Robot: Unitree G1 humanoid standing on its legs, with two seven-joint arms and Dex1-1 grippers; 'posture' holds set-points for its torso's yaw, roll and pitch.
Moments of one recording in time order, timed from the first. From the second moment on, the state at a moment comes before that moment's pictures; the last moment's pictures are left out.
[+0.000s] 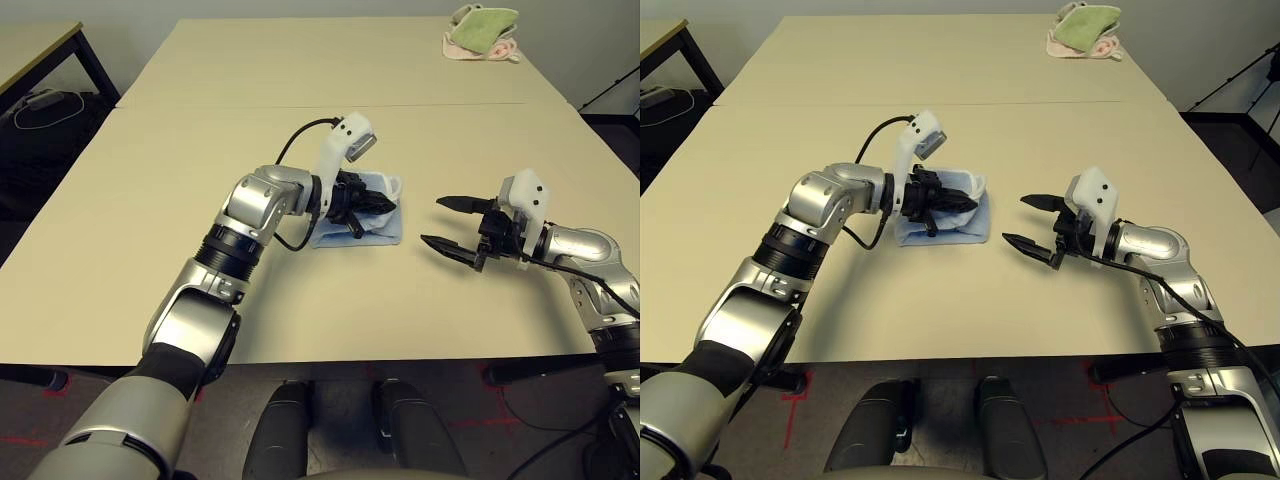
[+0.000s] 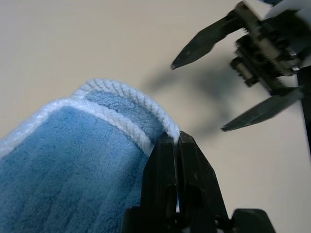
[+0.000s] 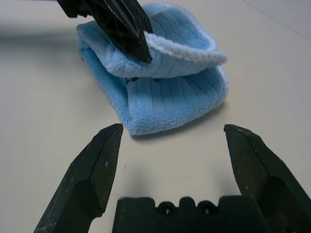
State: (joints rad) left arm -0.97 0.23 -0.29 0.40 -0.25 0.75 -0.91; right arm -0.42 -0.62 0.01 0.23 0.29 0.04 1.04
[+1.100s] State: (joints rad) left arm -0.92 0.12 -0.24 0.48 -0.16 0.66 -0.81; right arm -0.42 -0.62 0.01 0.23 0.28 0.03 1.04
